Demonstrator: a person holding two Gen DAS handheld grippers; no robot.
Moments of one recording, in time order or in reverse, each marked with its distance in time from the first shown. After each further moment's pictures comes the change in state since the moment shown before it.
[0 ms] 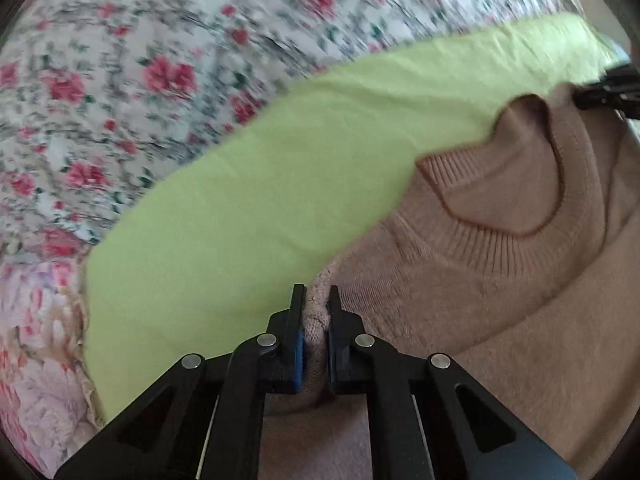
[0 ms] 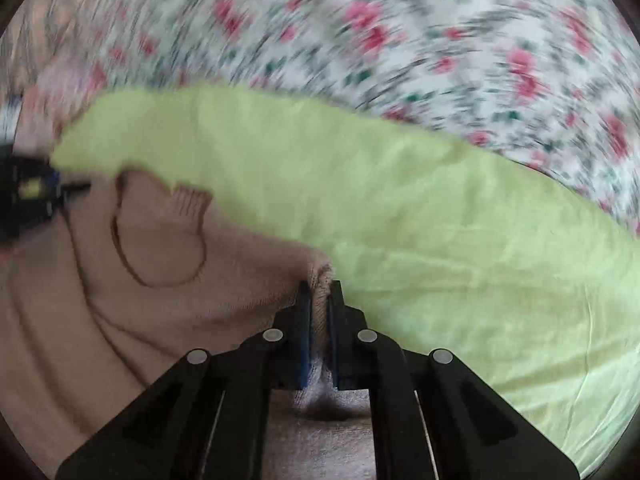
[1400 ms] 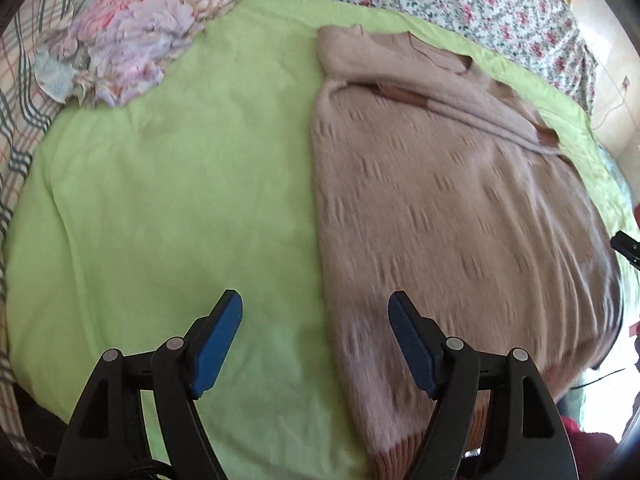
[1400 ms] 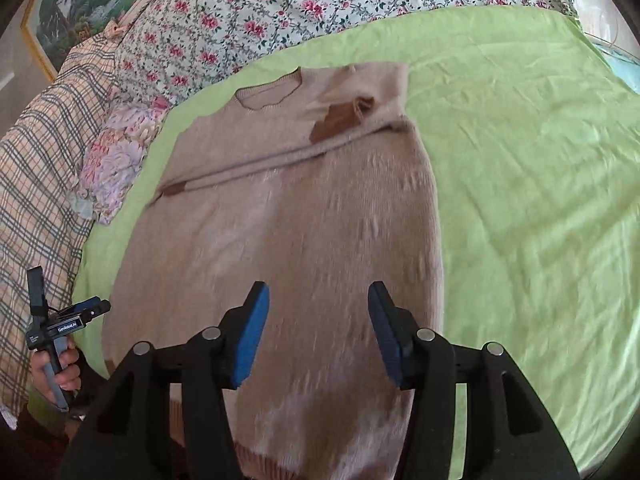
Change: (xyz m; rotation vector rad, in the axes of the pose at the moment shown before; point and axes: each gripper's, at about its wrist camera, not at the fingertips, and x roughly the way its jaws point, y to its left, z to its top) left arm -0.249 -0.035 -0.339 -0.552 0.181 -0.202; right arm -0.240 0.092 -0.279 0.361 0.047 0.172
